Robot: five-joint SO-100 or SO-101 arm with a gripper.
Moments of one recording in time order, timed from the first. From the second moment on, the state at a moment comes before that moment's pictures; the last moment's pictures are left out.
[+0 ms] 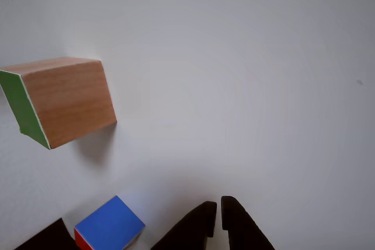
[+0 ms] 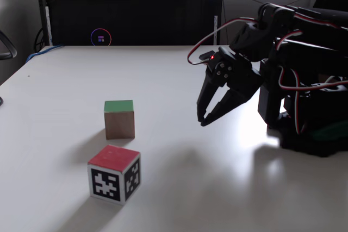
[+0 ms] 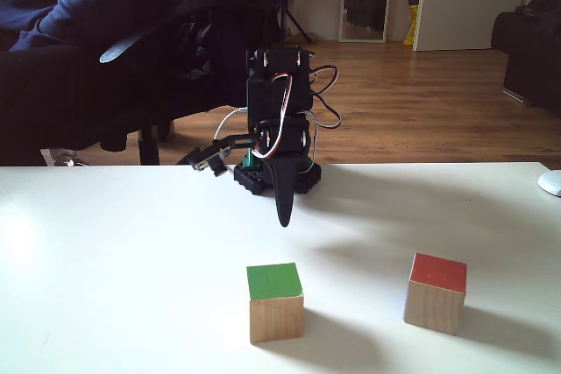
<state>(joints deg) 12.0 188.3 172.6 73.7 -2.5</state>
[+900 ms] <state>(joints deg) 12.4 159.9 148.4 70.0 -6.2</state>
